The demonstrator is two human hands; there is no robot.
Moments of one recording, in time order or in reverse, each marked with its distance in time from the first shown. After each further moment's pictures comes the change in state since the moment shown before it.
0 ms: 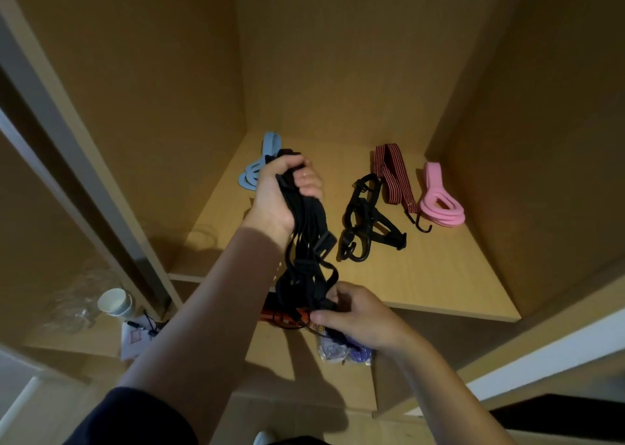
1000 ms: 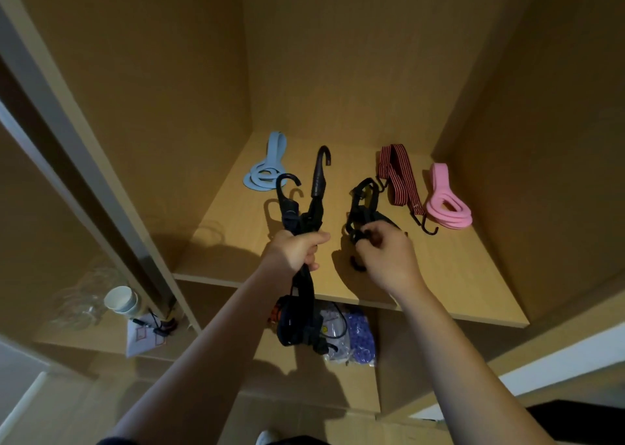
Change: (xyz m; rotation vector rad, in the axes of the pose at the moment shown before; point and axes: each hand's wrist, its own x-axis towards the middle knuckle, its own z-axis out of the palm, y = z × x) left_hand -0.016 -0.038 -0.063 0.995 0.407 0.100; right_hand 0.027 -0.035 -0.043 -0.139 0.610 -0.147
